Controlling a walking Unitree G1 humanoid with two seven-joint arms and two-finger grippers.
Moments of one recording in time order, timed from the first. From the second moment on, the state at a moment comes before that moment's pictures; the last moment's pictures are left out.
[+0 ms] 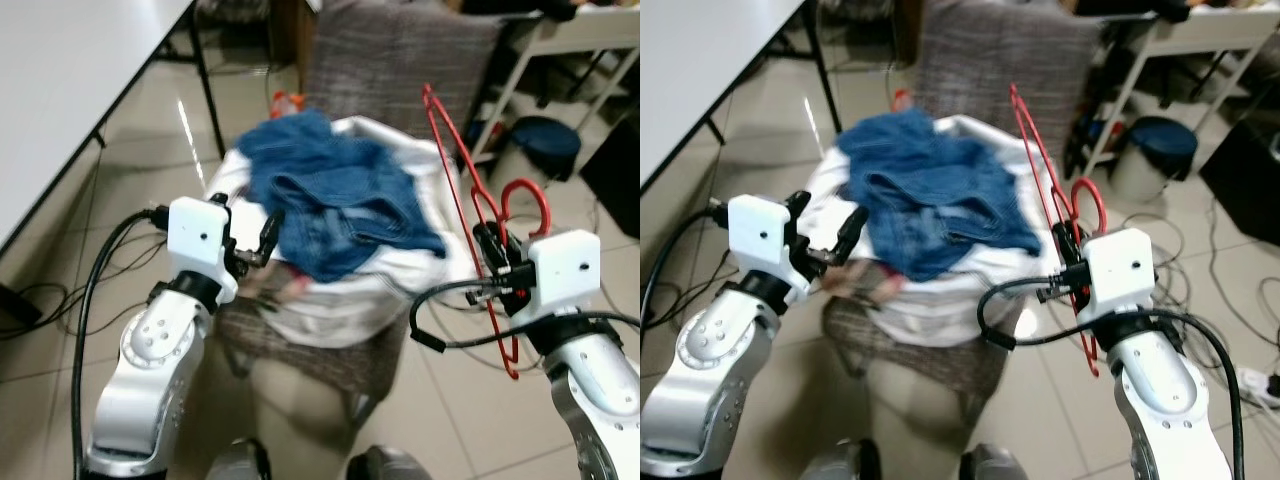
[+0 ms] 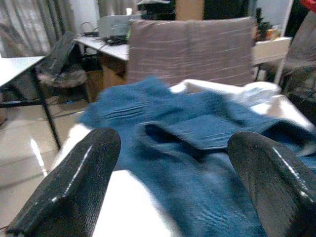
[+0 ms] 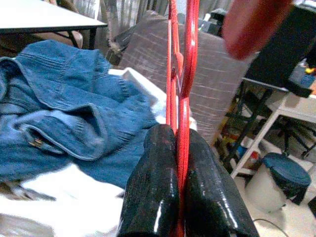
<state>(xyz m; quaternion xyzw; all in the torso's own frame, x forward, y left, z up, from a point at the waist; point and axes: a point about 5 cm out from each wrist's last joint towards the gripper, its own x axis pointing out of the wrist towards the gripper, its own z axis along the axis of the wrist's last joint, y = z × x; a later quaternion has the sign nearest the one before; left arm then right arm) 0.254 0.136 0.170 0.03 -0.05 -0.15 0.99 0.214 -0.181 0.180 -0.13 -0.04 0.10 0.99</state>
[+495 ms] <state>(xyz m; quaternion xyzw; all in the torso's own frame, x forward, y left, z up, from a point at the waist) 0.267 0.136 0.169 0.01 -0.04 -0.15 0.99 0.221 -0.174 0.175 -0.09 -0.02 0.11 0.99</state>
